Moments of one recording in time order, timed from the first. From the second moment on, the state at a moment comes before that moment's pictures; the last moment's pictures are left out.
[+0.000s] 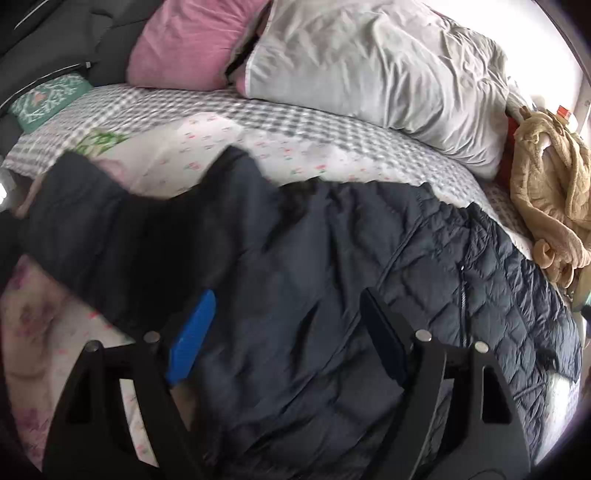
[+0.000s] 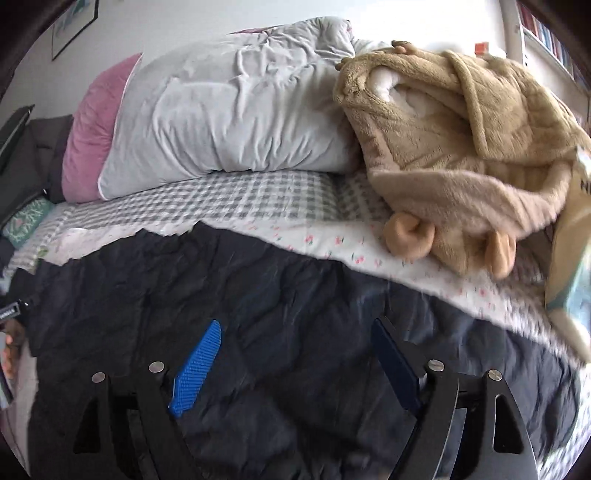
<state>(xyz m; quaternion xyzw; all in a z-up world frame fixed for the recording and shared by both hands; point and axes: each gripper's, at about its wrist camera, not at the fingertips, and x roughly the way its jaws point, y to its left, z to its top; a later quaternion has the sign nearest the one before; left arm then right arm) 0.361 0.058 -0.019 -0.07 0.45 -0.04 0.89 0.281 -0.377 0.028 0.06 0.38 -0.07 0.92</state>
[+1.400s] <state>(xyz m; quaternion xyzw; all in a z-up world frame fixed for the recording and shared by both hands) 0.364 0.309 0.107 -0.05 0.35 0.25 0.90 0.168 -0.338 -0.007 0.19 0.36 -0.03 0.91</state>
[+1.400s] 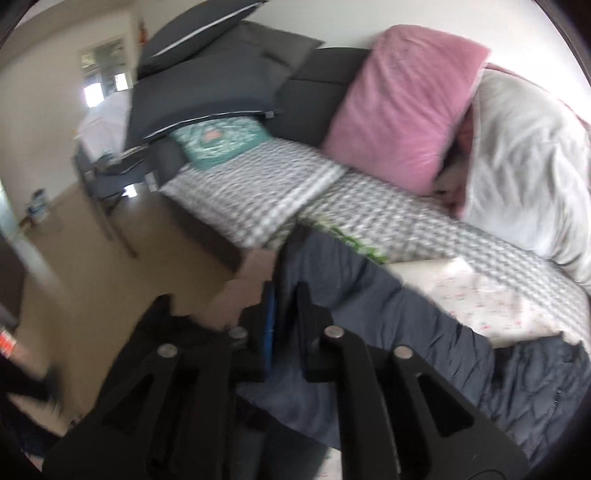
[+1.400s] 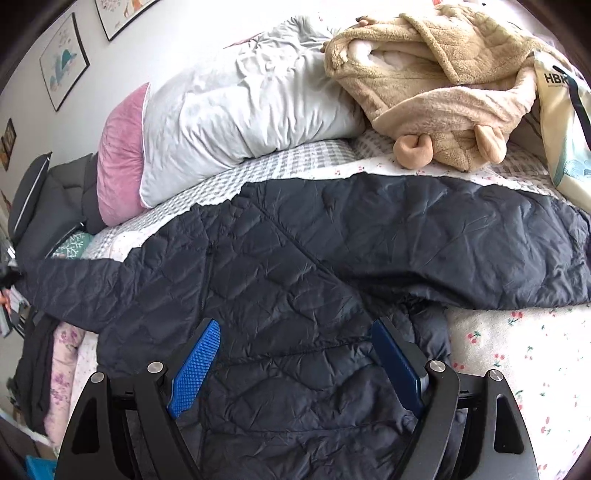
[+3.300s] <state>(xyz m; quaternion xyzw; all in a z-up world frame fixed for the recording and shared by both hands) 0.132 -0.039 -0.019 -0.09 0.52 -0.24 0.81 0.052 -0.378 -0.031 0.22 0.46 -0.07 0.86</state>
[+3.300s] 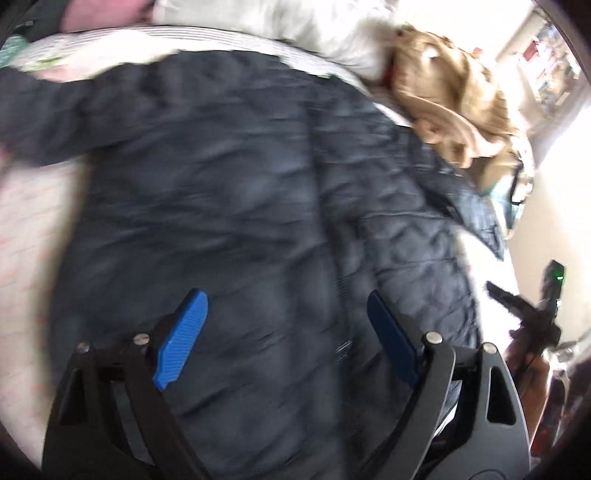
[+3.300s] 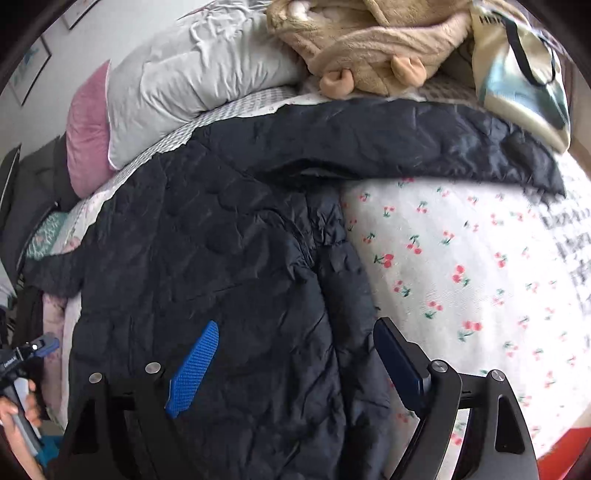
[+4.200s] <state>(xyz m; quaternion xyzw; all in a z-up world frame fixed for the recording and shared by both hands) 0.134 -0.181 -0.054 -0.04 0.46 -0.48 0.75 0.075 -0.402 -0.030 0.26 0.41 -0.10 0.87</state>
